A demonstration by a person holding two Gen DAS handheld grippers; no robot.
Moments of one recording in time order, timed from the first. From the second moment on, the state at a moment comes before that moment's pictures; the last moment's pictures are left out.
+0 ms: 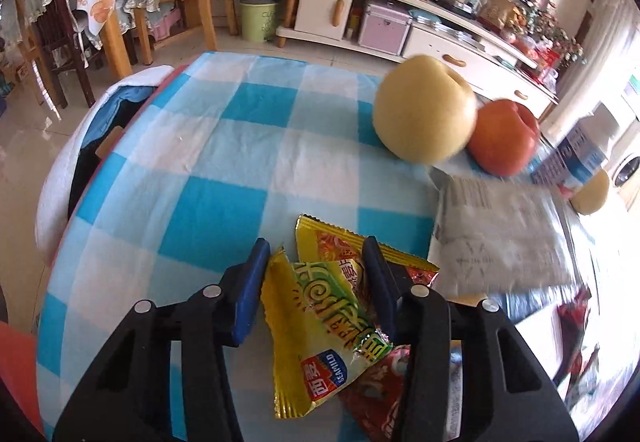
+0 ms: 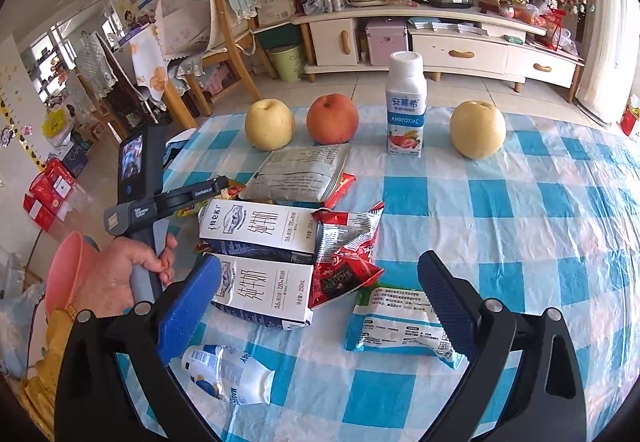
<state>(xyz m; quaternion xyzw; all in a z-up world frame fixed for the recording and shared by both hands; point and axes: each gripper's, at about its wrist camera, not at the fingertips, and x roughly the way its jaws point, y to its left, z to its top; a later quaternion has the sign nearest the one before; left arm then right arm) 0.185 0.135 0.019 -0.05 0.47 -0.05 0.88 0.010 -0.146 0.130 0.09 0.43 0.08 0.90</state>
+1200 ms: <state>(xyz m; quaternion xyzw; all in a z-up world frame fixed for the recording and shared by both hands) 0.047 0.098 0.018 0.05 0.46 -0.17 0.87 -0.074 -0.072 0.096 -0.07 0.49 0.32 0.81</state>
